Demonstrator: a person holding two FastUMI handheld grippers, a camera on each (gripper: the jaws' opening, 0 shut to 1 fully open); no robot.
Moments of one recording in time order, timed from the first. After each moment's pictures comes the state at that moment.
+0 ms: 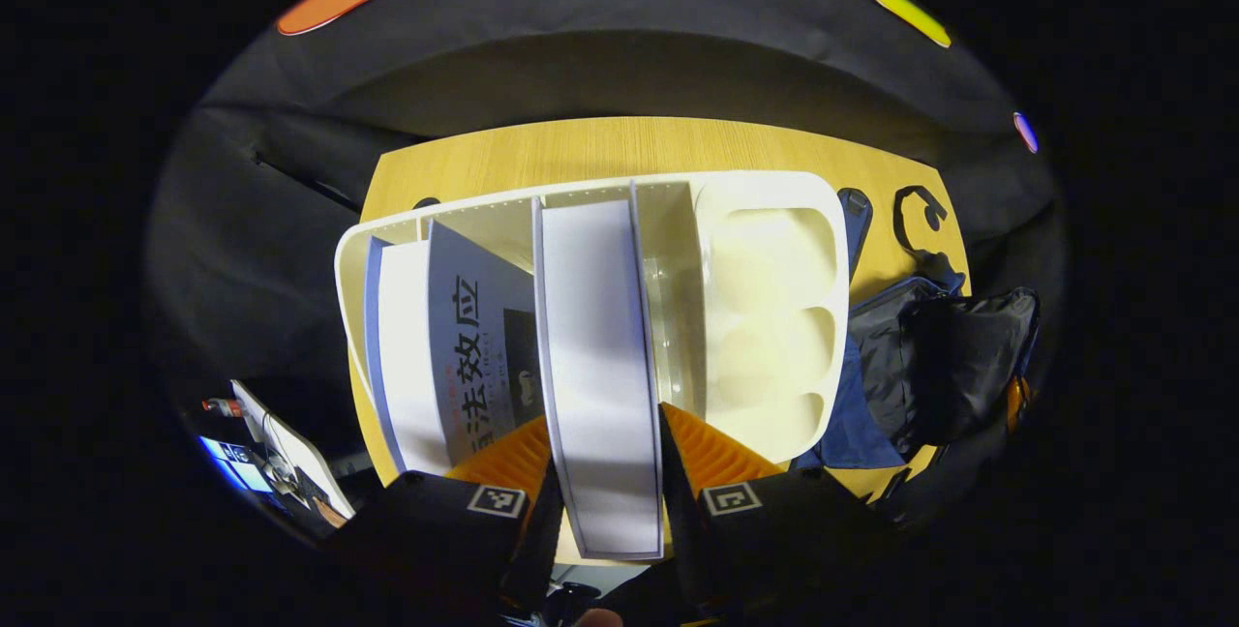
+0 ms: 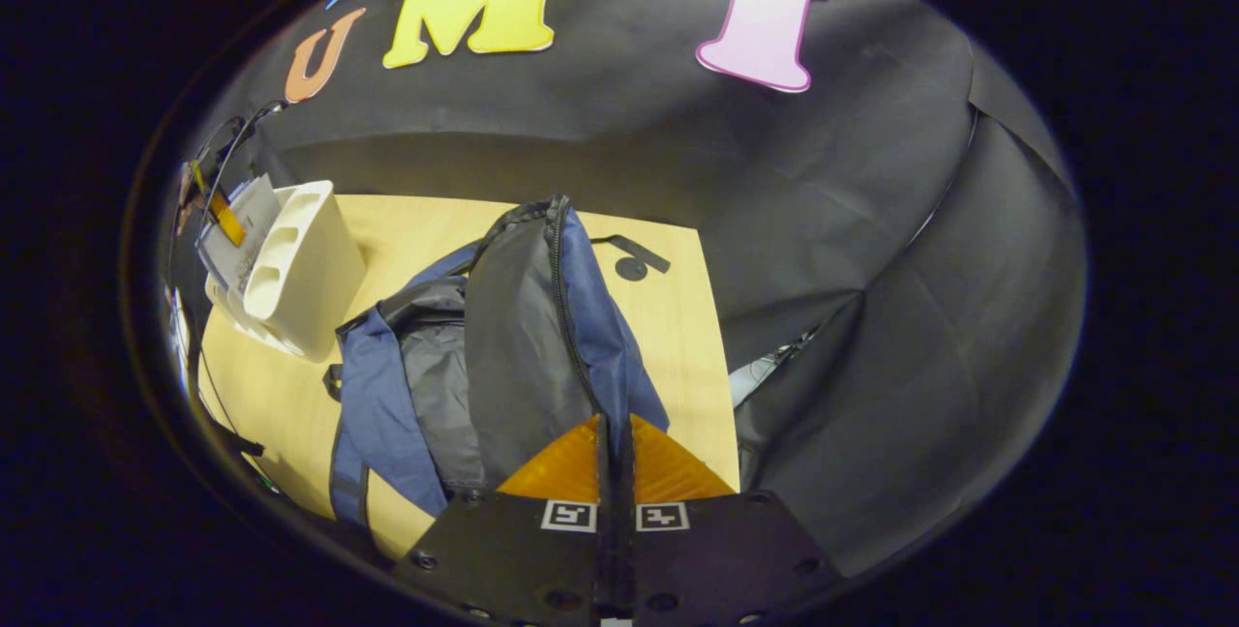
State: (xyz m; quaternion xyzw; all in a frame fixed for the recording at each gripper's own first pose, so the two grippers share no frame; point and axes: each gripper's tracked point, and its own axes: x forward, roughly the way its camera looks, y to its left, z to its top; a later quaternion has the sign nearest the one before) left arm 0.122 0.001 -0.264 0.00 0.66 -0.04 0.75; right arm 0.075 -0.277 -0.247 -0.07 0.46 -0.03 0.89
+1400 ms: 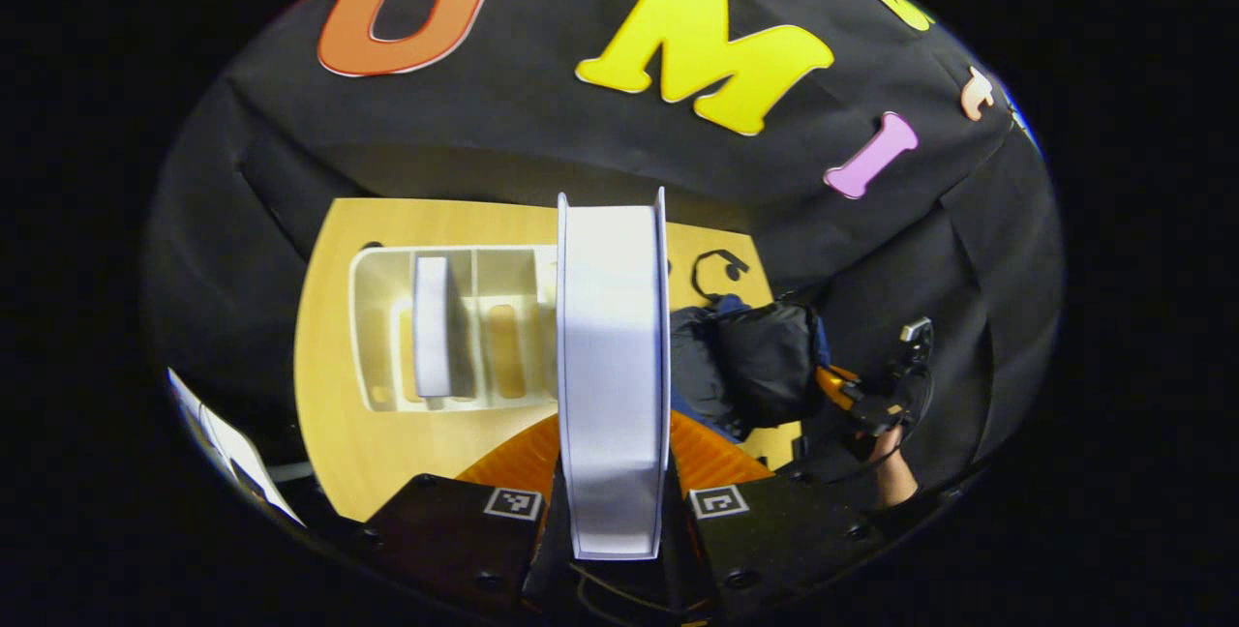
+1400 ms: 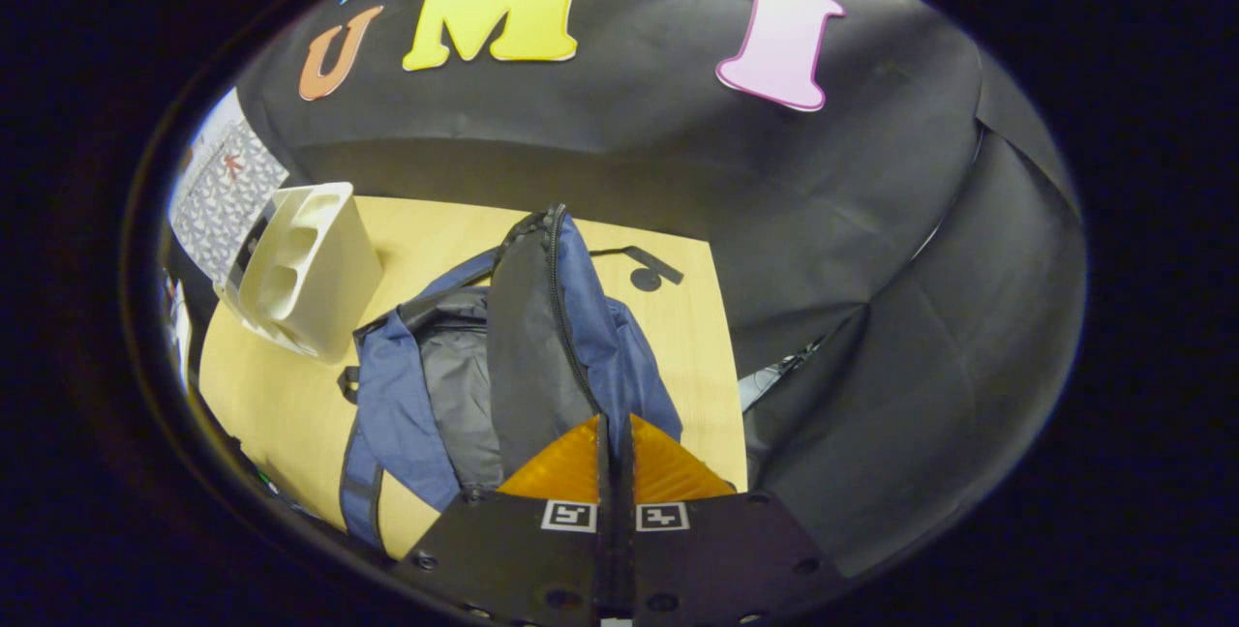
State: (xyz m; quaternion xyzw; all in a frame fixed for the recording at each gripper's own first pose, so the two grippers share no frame) left arm 0.039 -0.055 -0.055 -0.16 0.53 -0.21 0.80; right arm 0.072 -0.256 -0.235 -0.07 0.45 -0.02 0.89
